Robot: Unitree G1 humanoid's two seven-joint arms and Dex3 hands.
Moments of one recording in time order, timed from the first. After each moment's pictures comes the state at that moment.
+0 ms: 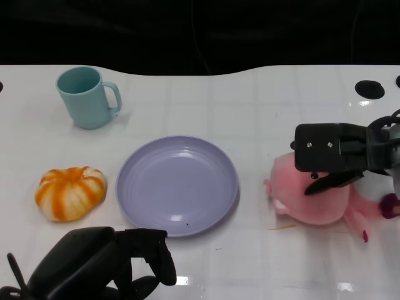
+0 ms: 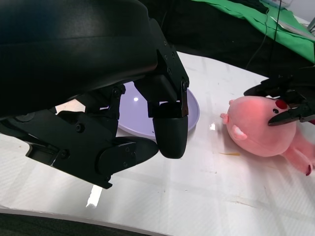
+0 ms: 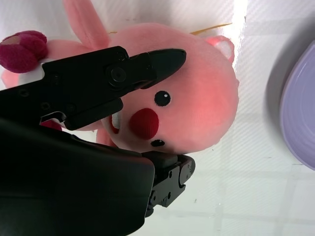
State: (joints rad) left arm 0.32 0.41 -0.16 -0.64 0.49 0.08 -0.34; right arm -0.72 -0.38 0.45 0.49 -0.57 0.21 0.66
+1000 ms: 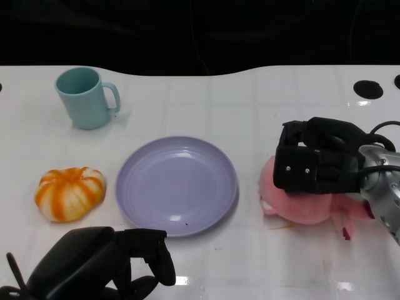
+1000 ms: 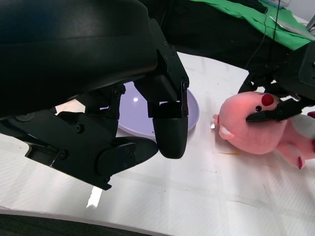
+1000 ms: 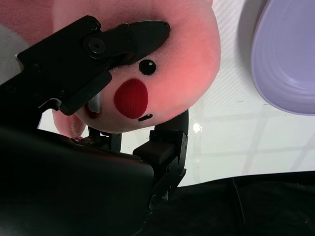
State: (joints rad) left arm 0.32 0.41 -0.15 -0.64 0.49 0.08 -0.34; right arm -0.69 -0.28 0.45 0.65 -0.60 0.04 0.17
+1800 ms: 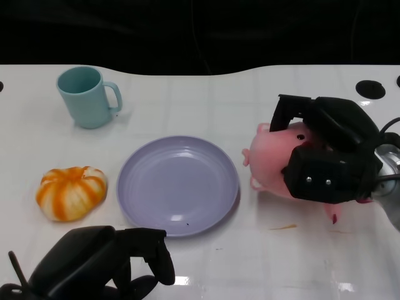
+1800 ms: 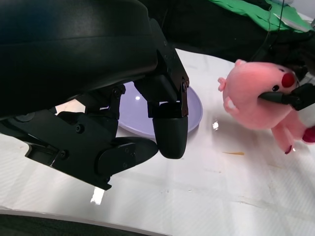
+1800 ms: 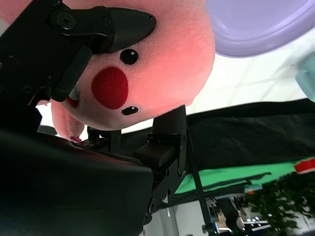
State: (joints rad) left arm 0.30 0.41 -0.16 -0.60 0.49 0.08 -0.34; right arm -0.63 -0.30 0.35 0.55 -0.56 -0.22 -0.01
